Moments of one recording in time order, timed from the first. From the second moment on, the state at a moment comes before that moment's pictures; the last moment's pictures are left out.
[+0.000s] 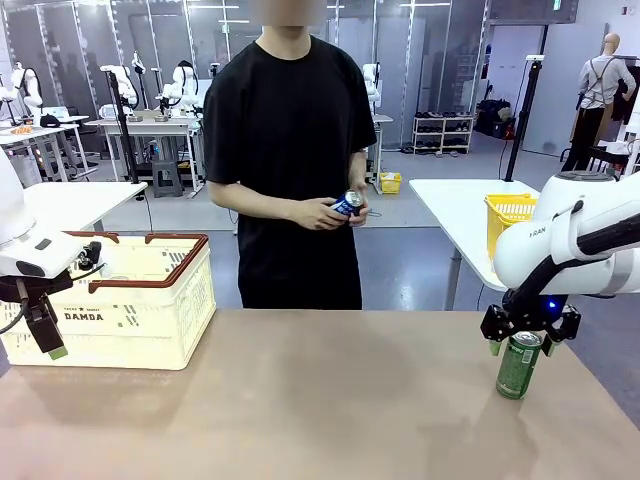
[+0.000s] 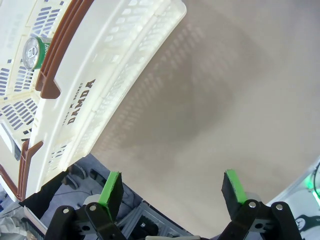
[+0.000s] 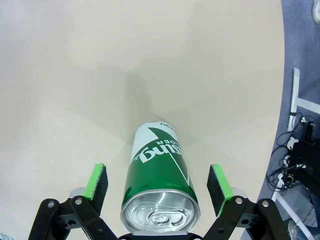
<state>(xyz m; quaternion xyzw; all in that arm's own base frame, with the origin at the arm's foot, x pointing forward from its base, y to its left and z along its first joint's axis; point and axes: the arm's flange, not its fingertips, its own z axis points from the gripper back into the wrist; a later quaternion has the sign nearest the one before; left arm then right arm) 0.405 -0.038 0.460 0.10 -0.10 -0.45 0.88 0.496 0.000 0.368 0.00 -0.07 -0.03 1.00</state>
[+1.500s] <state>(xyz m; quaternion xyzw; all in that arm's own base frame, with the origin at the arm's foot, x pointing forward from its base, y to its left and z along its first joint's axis) 0.405 -0.038 0.460 0.10 -0.10 -0.45 0.88 0.497 0.003 0.371 0.00 -0.08 -0.03 1.00</state>
